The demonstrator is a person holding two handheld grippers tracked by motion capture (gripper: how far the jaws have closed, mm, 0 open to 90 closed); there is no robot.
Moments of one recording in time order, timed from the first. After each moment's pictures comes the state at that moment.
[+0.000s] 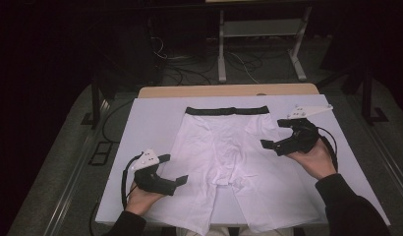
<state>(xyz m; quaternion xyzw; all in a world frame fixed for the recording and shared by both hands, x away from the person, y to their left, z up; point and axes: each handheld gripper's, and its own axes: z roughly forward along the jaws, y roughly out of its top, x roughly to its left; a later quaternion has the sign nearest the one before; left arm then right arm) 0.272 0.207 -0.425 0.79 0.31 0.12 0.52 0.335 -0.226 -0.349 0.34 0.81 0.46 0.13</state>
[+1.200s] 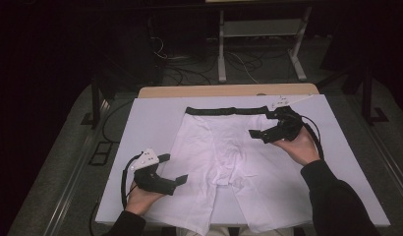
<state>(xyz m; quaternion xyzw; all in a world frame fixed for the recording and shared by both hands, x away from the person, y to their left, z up) 0.273 0.208 -0.425 0.79 0.31 0.12 0.52 0.375 -0.201 -0.351 0.34 0.82 0.45 0.12</state>
